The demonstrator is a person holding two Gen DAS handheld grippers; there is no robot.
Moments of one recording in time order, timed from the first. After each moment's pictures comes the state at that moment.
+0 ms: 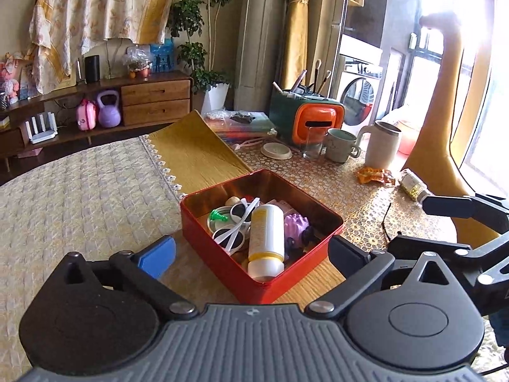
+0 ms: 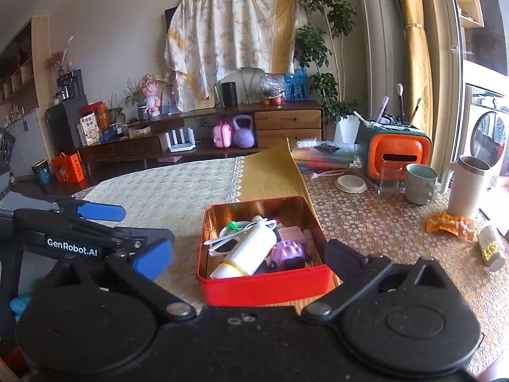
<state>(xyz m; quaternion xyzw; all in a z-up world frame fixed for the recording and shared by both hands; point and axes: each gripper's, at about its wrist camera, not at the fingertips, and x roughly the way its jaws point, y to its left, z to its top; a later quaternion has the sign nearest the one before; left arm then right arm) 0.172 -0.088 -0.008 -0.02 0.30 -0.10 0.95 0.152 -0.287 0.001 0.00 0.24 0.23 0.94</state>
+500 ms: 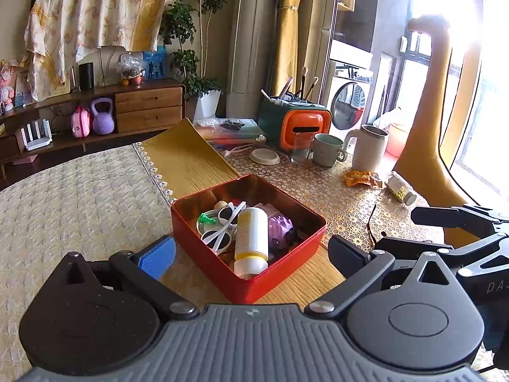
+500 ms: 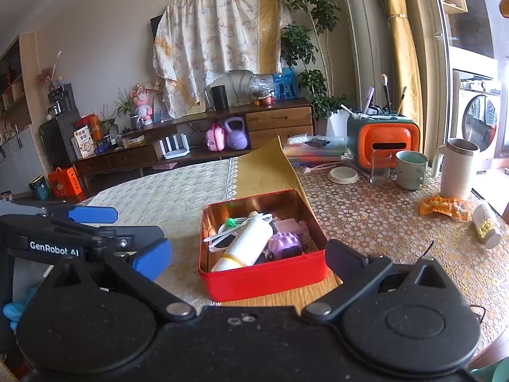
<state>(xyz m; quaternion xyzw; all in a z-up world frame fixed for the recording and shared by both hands) 0.151 -0.095 0.005 -0.02 0.29 -0.12 0.95 0.141 -0.300 0.000 0.03 0.24 0.22 0.94</state>
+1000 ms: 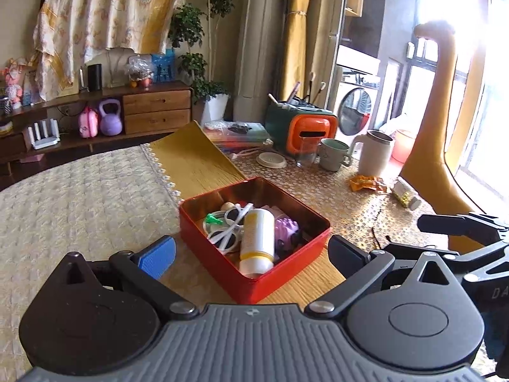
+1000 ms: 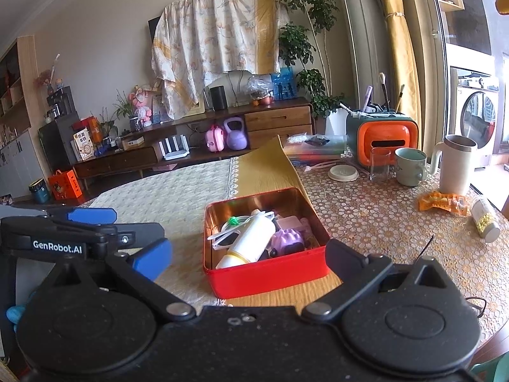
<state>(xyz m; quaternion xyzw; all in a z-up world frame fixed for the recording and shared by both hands) 0.143 -0.092 0.006 -0.02 0.28 -0.10 0.95 0.136 -0.298 0.001 0.03 0.25 0.21 0.94</state>
